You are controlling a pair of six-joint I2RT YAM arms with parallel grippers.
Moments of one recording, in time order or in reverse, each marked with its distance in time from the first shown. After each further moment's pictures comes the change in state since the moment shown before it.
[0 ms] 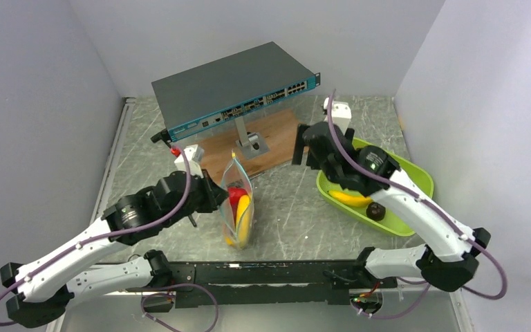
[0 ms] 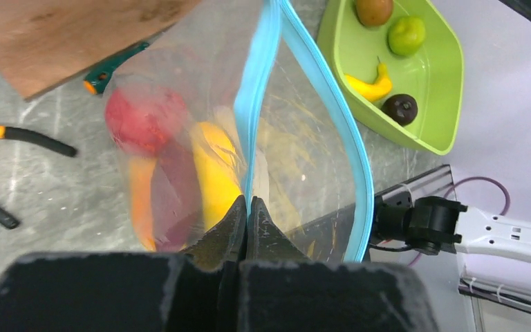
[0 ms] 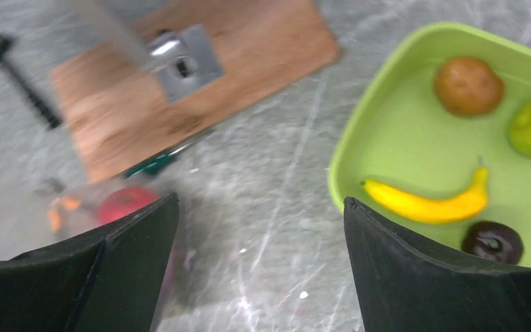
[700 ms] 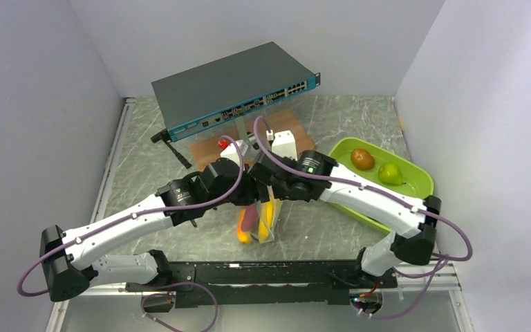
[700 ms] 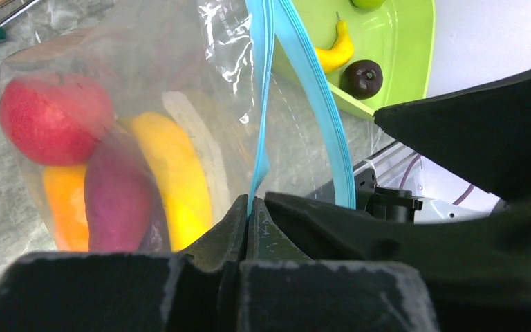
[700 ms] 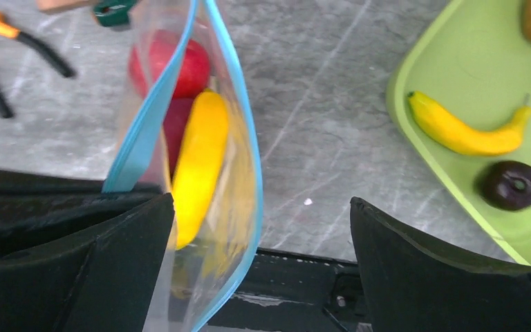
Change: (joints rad) left arm -0.002 0.309 0.015 0.284 0.193 -0.037; right arm 0.192 0.319 0.114 -0.285 -0.105 0.143
